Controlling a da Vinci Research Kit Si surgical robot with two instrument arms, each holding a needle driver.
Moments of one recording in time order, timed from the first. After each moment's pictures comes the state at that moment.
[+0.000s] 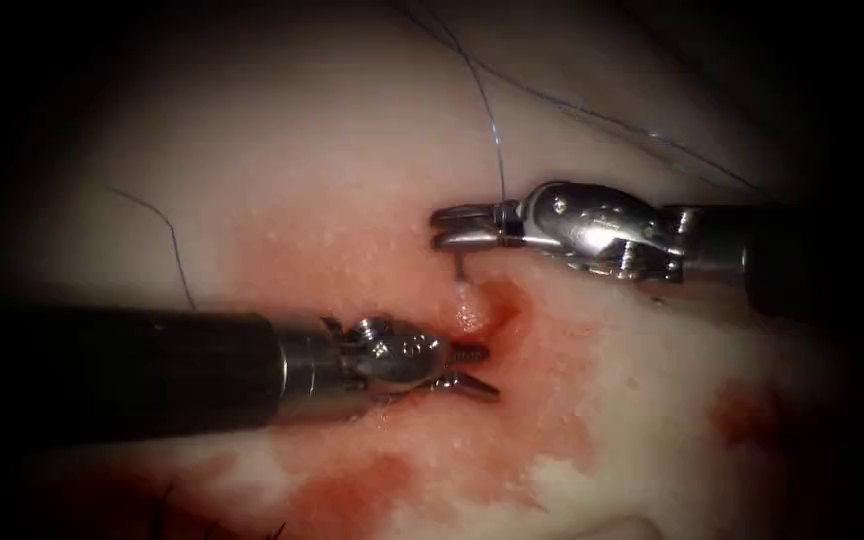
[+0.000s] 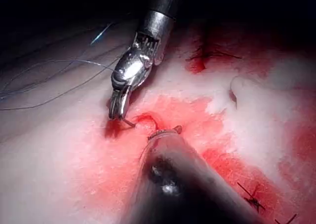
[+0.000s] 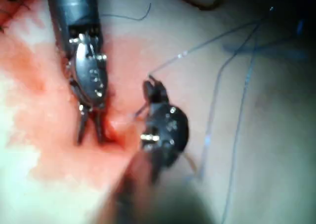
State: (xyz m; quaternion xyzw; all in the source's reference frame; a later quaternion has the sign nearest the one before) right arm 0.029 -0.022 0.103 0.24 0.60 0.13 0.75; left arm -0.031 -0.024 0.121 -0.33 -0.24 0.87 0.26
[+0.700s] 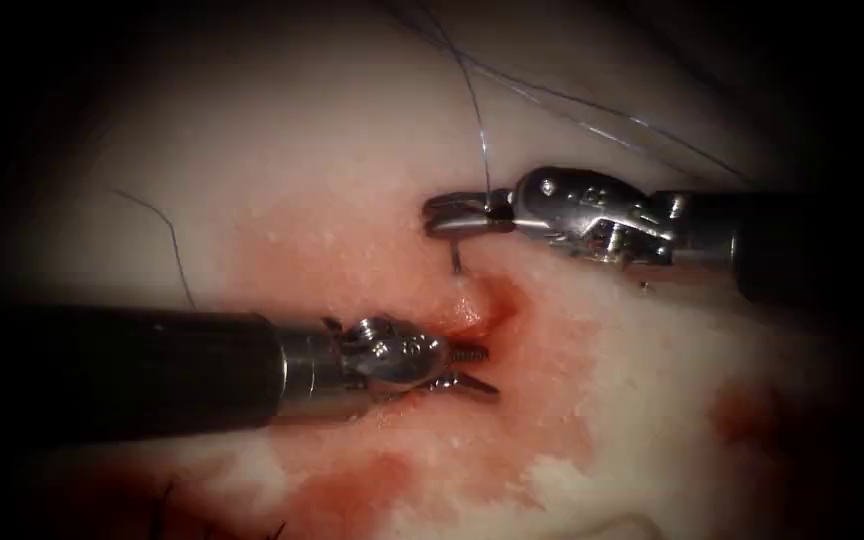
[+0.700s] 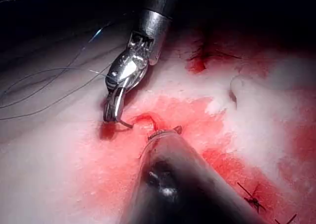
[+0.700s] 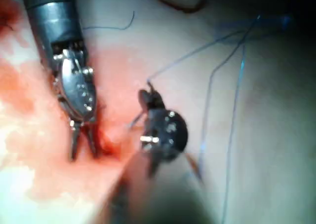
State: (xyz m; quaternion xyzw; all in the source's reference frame) right arm 0.029 -0.021 0.104 0.27 0.58 0.17 0.75; left arm -0.032 -0.024 0.121 -0.33 -0.24 0.88 0.26
